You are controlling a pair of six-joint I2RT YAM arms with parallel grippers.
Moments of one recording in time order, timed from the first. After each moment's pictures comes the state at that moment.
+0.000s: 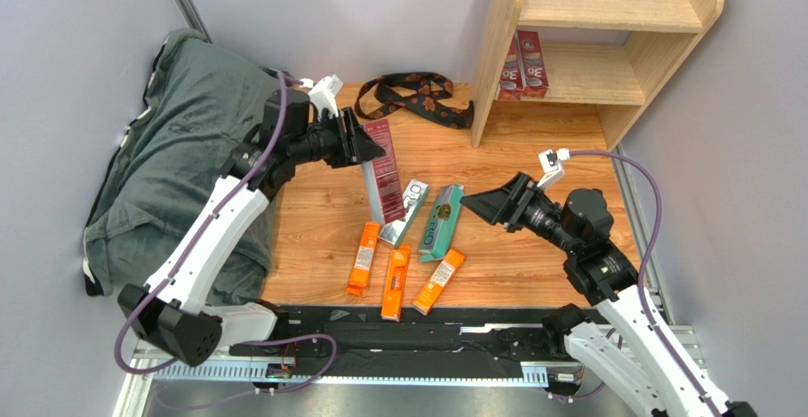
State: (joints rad) left arm -0.42 1.29 1.43 -0.68 0.39 -0.50; right arm 0.39 0.64 0.68 -0.21 -0.43 0.91
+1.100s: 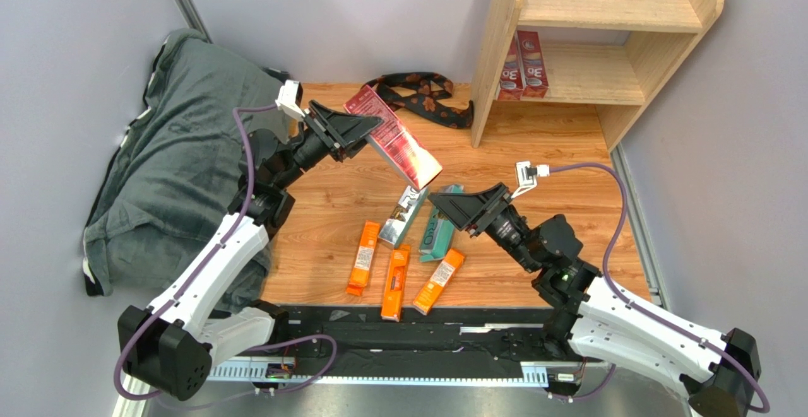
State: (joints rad) left arm -0.38 1.07 0.92 0.39 0.47 -1.35; right arm 0.92 0.72 0.52 0.45 0.09 1.07
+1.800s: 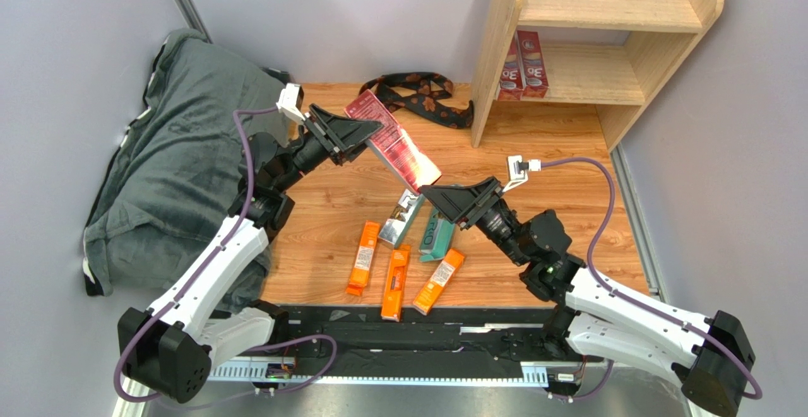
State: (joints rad) left arm -0.38 1.06 0.89 0.40 0.49 -1.36; right arm 0.92 0.85 0.52 0.63 0.08 1.08
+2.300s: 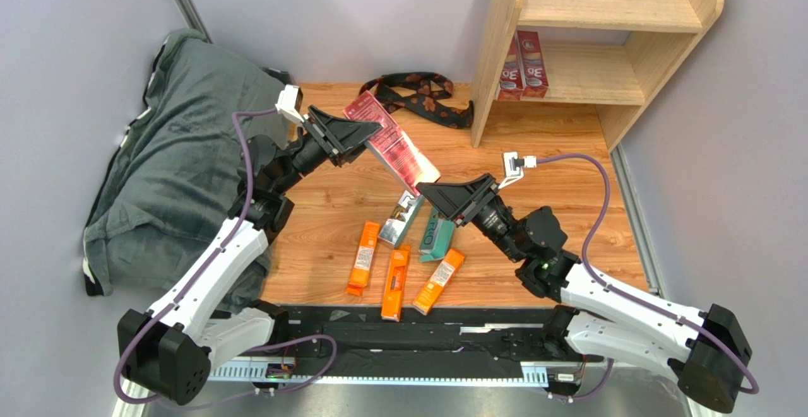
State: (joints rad) left arm -0.38 1.05 0.87 0.42 0.50 -1.36; right arm 0.92 0.89 0.55 0.67 0.07 1.08
